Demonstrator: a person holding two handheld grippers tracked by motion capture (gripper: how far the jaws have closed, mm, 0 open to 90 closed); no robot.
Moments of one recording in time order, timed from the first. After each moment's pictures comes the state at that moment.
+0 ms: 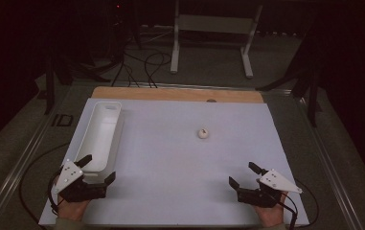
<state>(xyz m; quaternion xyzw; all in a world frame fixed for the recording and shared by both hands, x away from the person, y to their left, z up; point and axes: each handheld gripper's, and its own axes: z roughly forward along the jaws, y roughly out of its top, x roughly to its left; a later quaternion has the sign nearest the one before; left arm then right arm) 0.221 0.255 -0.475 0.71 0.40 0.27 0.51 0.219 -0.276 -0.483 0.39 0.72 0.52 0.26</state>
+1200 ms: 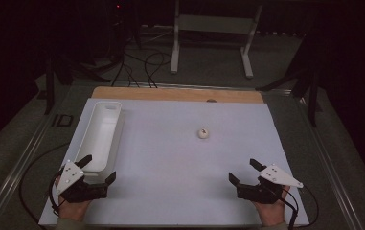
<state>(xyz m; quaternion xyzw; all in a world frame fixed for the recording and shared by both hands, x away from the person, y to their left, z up) 0.220 0.251 -0.476 0.71 0.40 0.28 0.51 0.221 -0.269 -0.461 0.41 0.72 0.50 0.26</state>
